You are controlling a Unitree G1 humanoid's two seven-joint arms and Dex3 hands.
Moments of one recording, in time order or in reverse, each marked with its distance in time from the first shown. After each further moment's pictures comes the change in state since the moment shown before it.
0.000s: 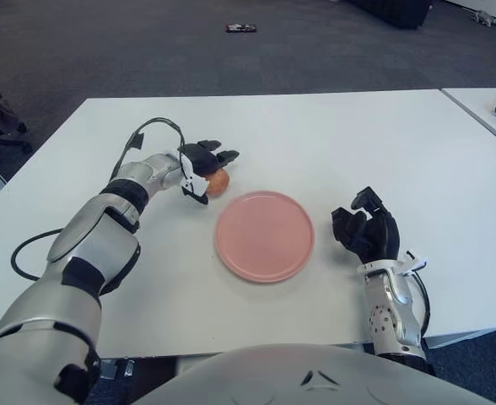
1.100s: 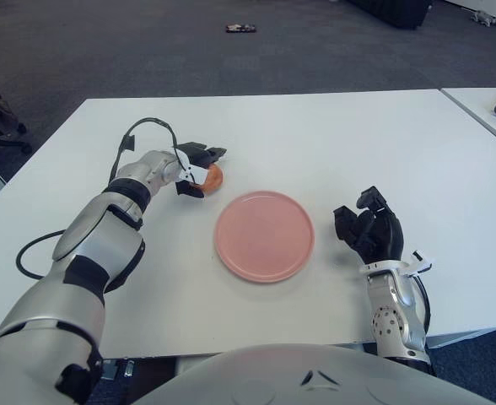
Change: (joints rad) left arm -0.010 -0.019 0.045 0.036 -0.151 0.114 -0.171; right arm 0.020 0.000 -0.003 -0.070 0.087 0.064 -0.022
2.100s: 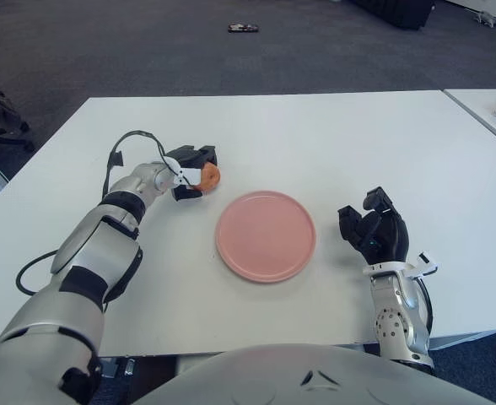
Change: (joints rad) left arm 0.086 0.000 0.103 0.019 -0.108 -0.016 0.181; right arm 0.009 0.001 -0.012 -0.022 0.029 0.001 -0.014
